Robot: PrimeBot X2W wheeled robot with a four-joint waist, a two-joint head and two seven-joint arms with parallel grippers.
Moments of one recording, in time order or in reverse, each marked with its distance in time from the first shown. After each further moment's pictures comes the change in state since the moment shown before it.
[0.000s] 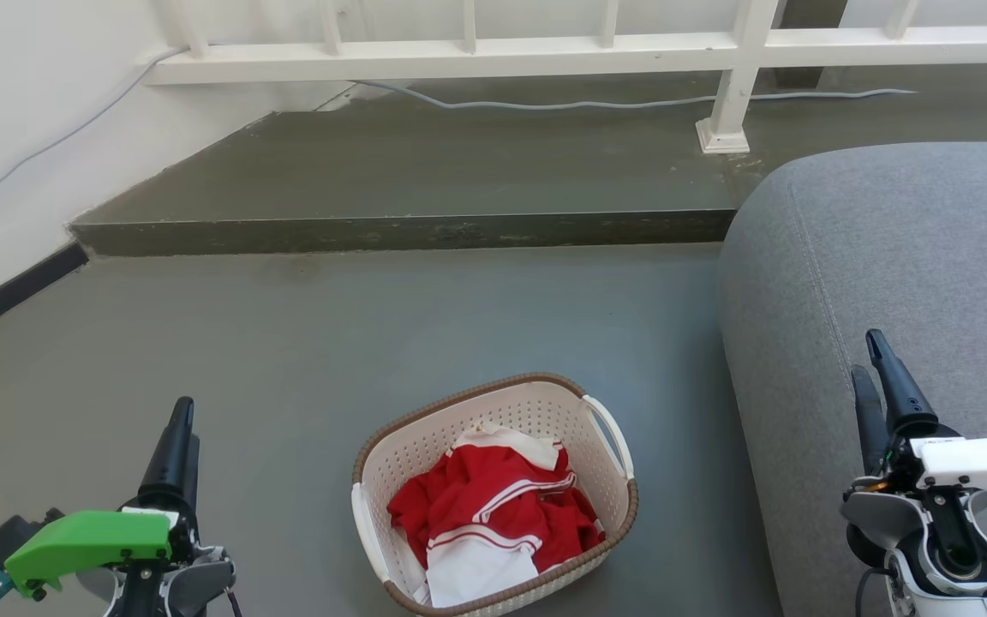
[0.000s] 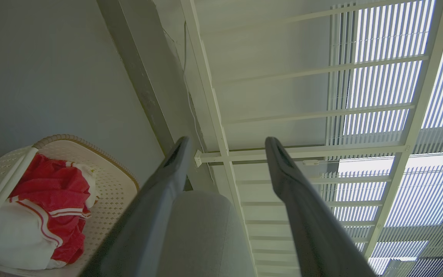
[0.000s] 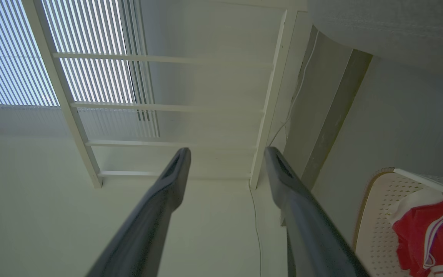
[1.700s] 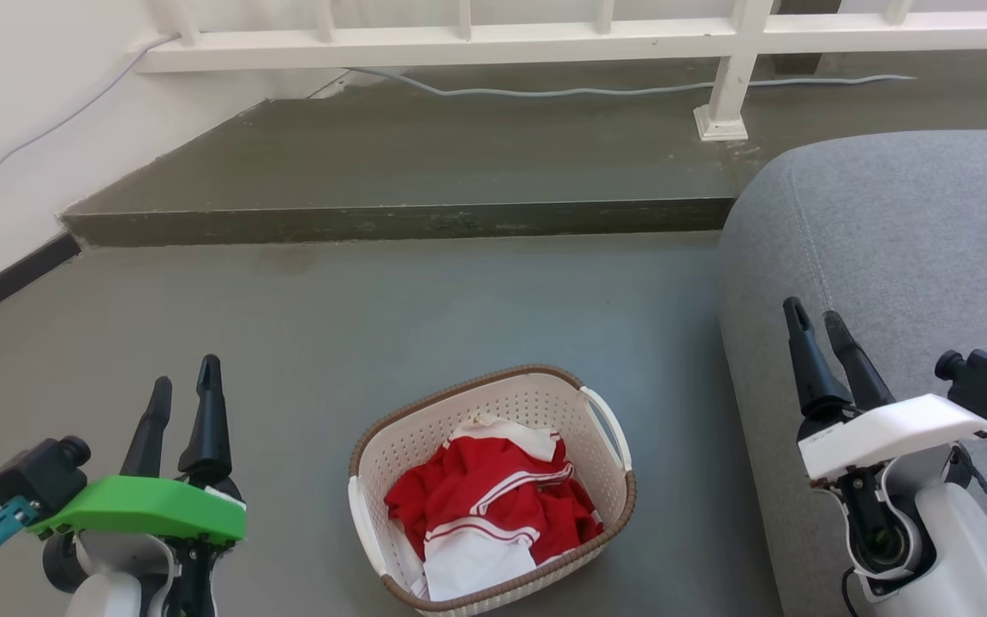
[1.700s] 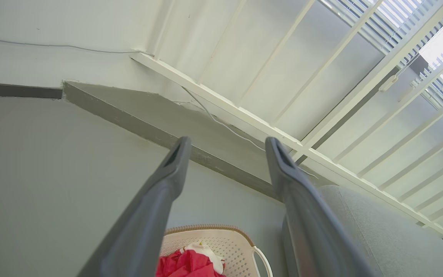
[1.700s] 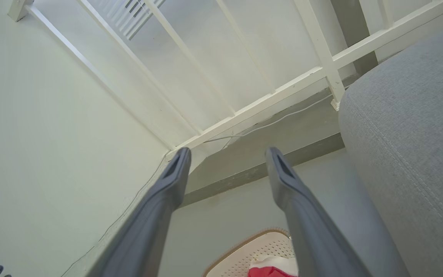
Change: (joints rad) left arm -0.010 0.028 -0.080 -0.111 0.783 0.017 -0.174; right arm -0.042 -0.091 0.230 -0.069 -0.749 -0.046 -0.186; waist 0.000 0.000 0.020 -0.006
